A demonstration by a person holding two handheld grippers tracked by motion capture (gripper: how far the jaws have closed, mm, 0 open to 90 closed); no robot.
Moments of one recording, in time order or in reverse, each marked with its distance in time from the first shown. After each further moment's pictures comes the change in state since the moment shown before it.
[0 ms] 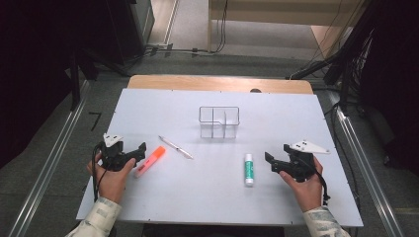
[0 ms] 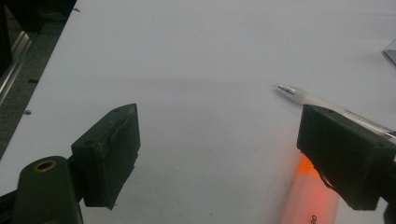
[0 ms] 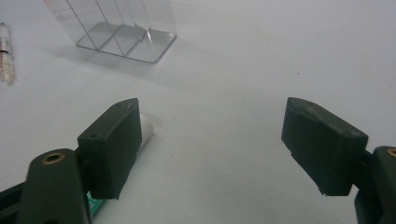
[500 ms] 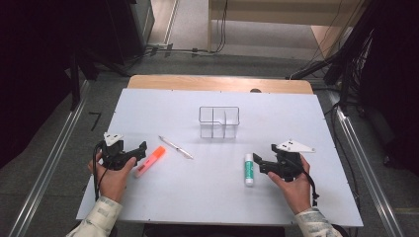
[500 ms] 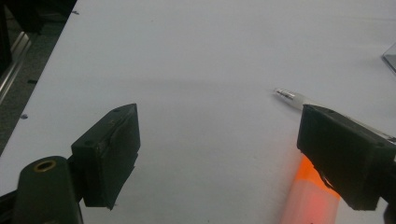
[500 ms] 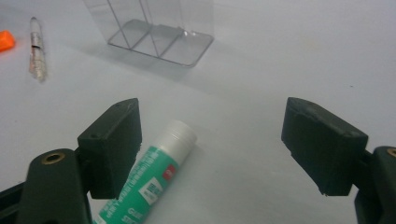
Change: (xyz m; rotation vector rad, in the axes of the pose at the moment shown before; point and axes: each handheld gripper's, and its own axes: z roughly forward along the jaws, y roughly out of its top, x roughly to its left) left arm -0.001 0.003 0.003 -0.006 -0.001 -0.009; right arm 0.028 0.005 0.016 0.012 0.057 -0.039
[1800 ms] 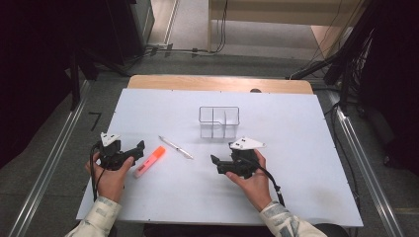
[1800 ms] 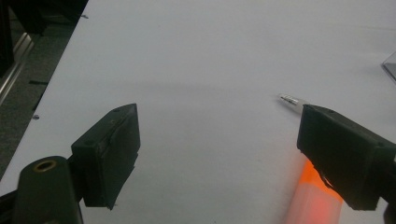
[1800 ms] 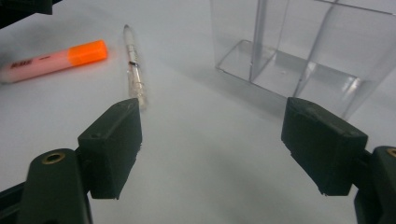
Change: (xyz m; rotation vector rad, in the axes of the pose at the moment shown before) left arm 0.004 0.000 -0.004 -0.018 0.000 -0.021; right arm 0.091 0.027 0.055 0.003 0.156 -0.094
